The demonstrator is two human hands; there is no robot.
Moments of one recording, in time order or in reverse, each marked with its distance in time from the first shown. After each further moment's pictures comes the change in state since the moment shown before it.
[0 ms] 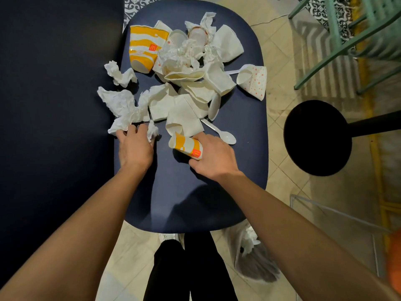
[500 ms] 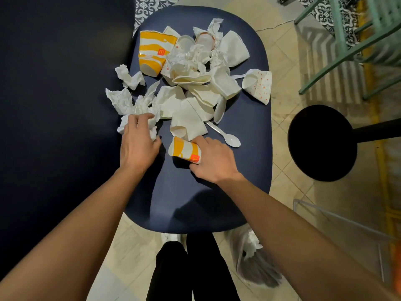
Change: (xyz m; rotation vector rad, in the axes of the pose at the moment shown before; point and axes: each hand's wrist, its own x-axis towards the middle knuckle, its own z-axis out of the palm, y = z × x) left_hand -0.007 0.000 -0.026 -0.185 0.139 0.134; right_hand 0.001 -0.010 0.004 -0.101 0.007 -0.079
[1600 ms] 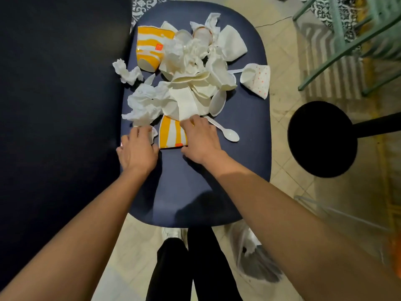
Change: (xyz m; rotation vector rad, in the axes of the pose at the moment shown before) left_hand -0.019 -0.005 0.015 0.192 -0.153 -0.199; right_hand 0.032 -0.020 0.000 -0.059 -0.017 -0.005
